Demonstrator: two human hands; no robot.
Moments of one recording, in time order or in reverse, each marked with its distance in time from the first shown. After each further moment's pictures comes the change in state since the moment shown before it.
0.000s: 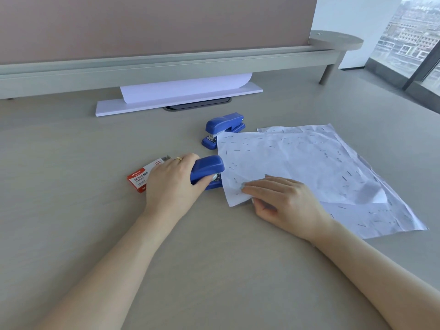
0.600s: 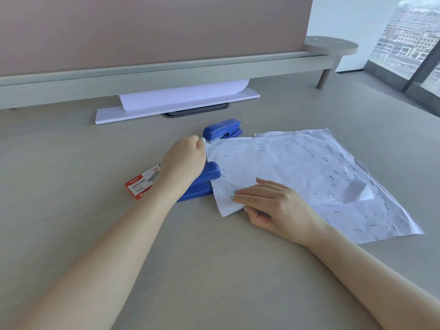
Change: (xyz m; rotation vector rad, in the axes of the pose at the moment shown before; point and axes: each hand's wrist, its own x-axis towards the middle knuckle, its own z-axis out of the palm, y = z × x) left_hand 0.064 0.020 0.002 -0.236 -0.285 -0.394; right_hand 0.001 0.000 0.002 0.070 -0.064 -0.028
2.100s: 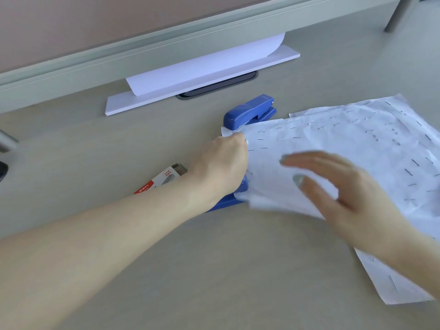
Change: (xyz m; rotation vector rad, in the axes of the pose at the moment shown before) left_hand 0.011 0.020 0.008 0.617 -0.324 0.247; right_hand 0.028 0.021 -0.020 0.378 -0.078 0.460
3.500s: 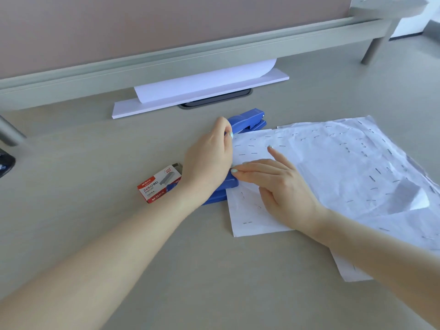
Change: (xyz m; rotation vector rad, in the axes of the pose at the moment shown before) left_hand -0.012 0.000 0.006 -0.570 0.489 -0.102; right_hand 0.022 0.008 0.046 -0.247 0.018 -0.320
